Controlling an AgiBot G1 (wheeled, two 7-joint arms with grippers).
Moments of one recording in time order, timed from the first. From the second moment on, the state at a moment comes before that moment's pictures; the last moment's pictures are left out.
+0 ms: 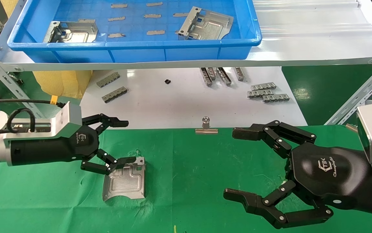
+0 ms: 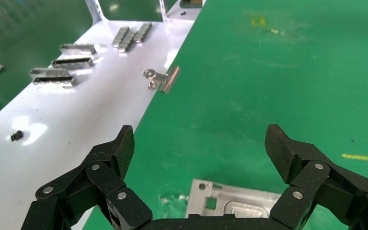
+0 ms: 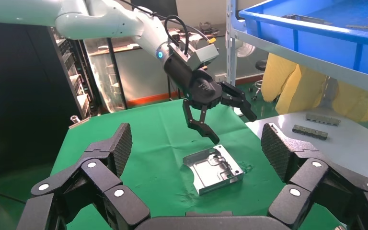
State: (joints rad) left arm -1.63 0.94 0.72 -0.20 1.05 1.59 0.45; right arm 1.08 -0.56 -0.39 1.23 -0.63 -1.43 0.12
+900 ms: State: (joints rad) left arm -1.33 0.77 0.49 -0.78 0.88 1.54 0.11; right arm 1.08 -0.56 -0.39 1.23 -0.63 -1.43 0.12
